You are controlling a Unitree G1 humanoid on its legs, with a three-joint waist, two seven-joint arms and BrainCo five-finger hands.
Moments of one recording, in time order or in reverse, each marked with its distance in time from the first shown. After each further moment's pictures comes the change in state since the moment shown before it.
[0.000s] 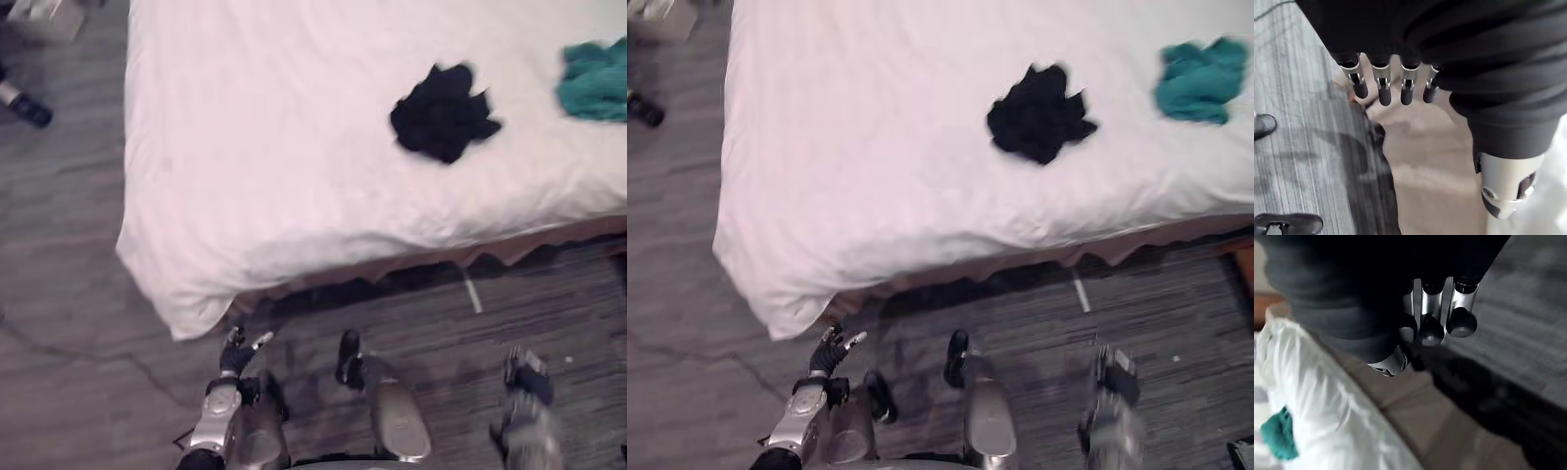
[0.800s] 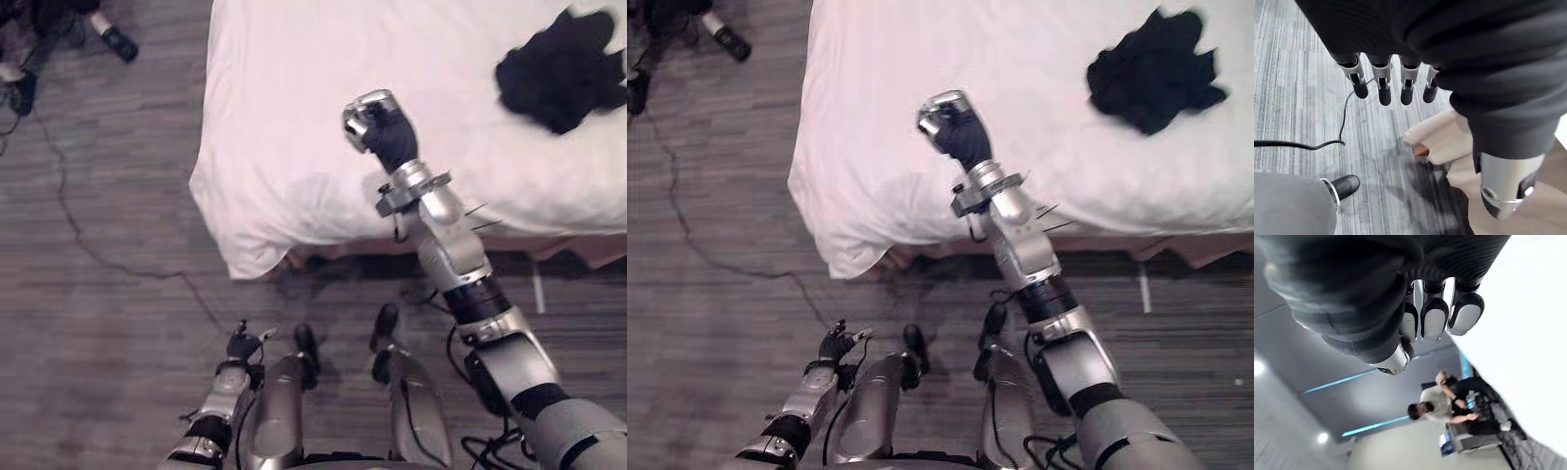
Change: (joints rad) left arm -0.213 0.027 -0.098 0.160 -0.018 0.065 0.094; right arm -1.100 -0.209 0.572 -0.222 -0.290 0.078 -0.049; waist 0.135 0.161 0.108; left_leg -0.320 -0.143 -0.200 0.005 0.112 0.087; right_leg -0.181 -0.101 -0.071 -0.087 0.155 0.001
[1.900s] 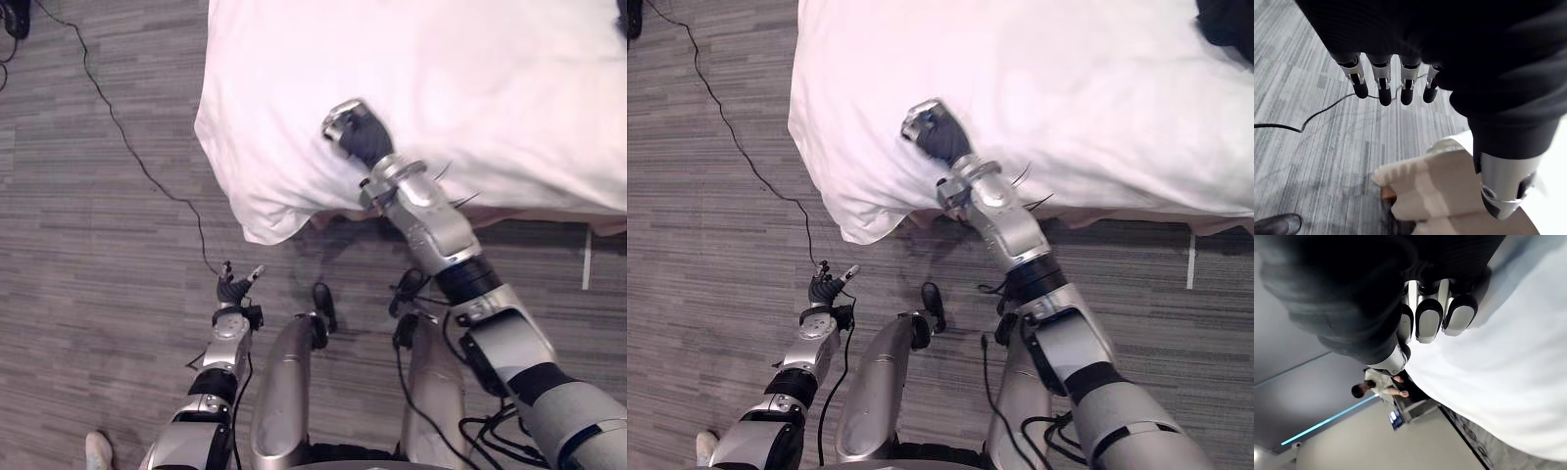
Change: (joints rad) left arm -0.167 -0.043 0.186 -0.098 -0.023 0.000 0.068; right arm -0.095 0.126 0.172 0.159 0.025 0.110 0.122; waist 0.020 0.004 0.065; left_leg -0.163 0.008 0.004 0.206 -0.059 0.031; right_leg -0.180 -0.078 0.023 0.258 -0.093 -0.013
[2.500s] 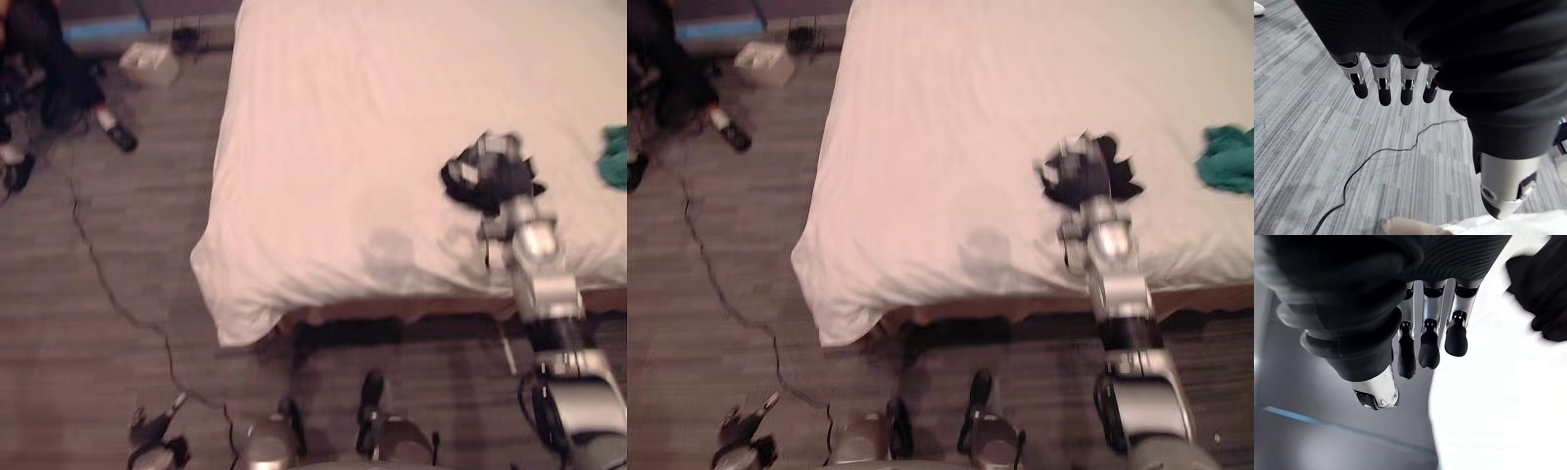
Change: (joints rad) left arm 0.413 0.095 0.234 0.042 0.008 0.003 -0.028; right arm 0.128 -0.370 -0.322 -0.182 -0.167 -0.163 -0.111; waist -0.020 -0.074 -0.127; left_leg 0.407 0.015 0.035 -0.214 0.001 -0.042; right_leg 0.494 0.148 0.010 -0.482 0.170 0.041
